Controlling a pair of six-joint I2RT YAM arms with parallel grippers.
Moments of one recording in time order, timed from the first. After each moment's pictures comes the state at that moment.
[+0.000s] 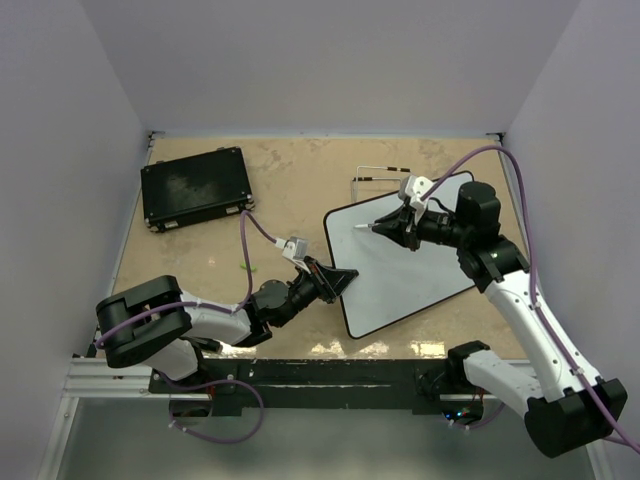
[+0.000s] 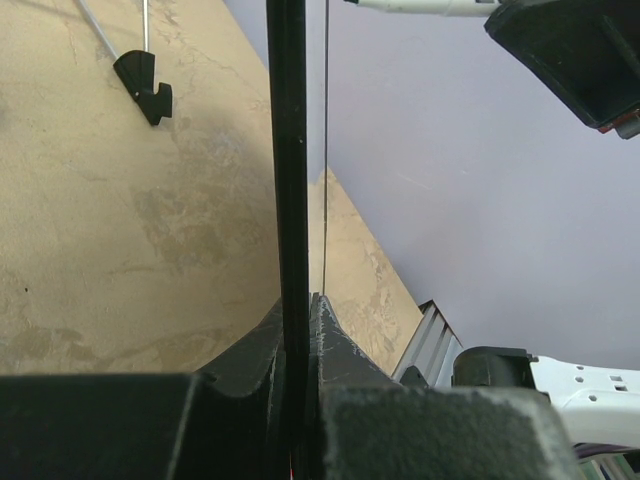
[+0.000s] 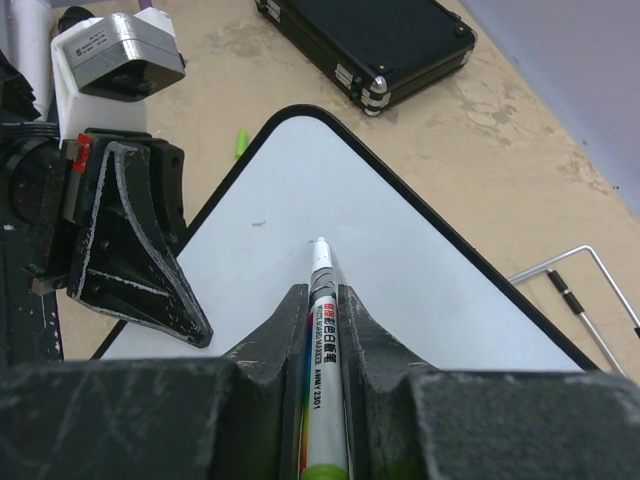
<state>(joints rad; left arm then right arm) -1.11 1.49 0.39 1.18 -0.27 -0.77 0.30 0.96 0.94 -0.29 -0.81 -0.34</state>
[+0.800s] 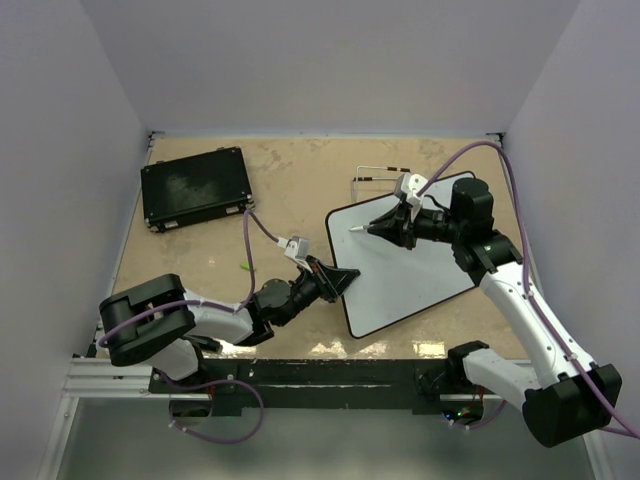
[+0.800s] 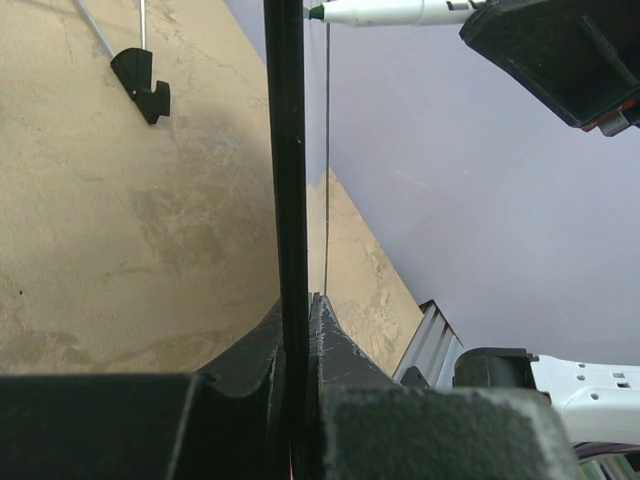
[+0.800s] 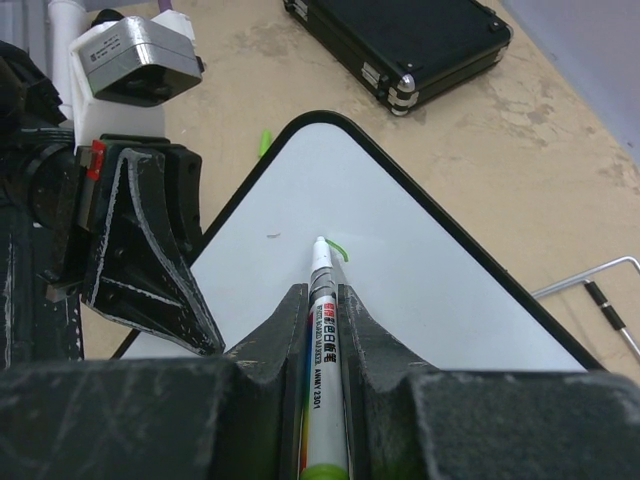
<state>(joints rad) -1.11 1.51 0.40 1.19 -0.26 -0.77 0.30 1.03 0.94 -0.26 -0.87 -0.32</state>
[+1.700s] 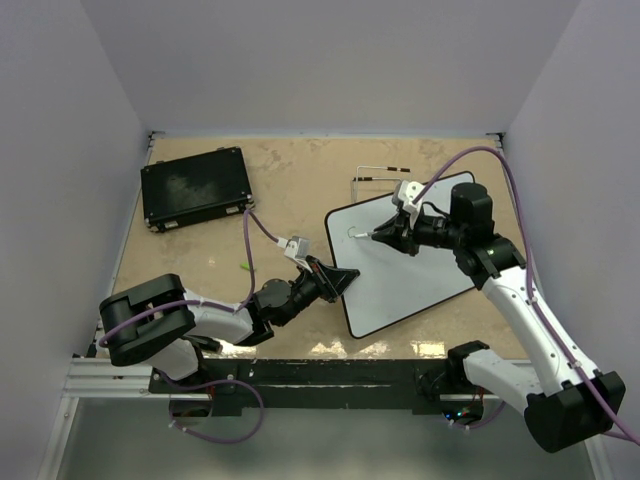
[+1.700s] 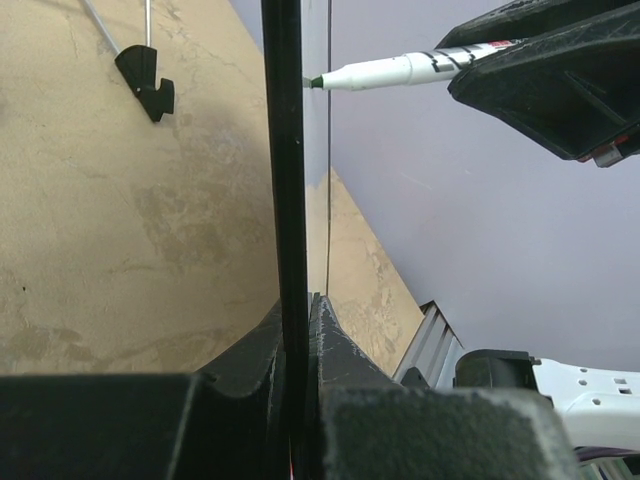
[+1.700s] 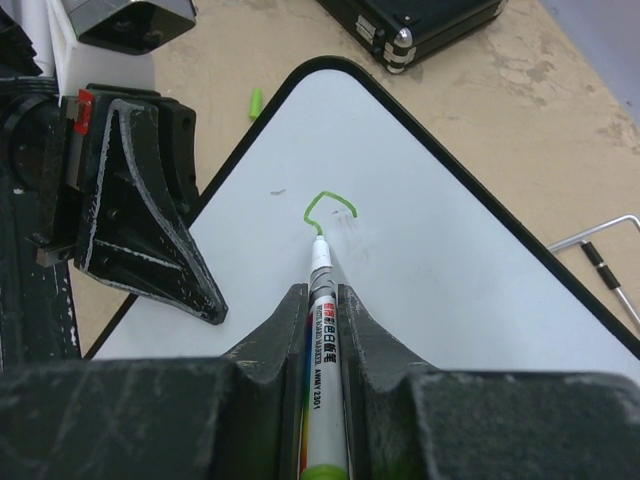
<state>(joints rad) -1.11 1.51 0.40 1.18 -0.27 -0.78 0.31 1.00 0.94 -0.38 -0.80 -0.40</state>
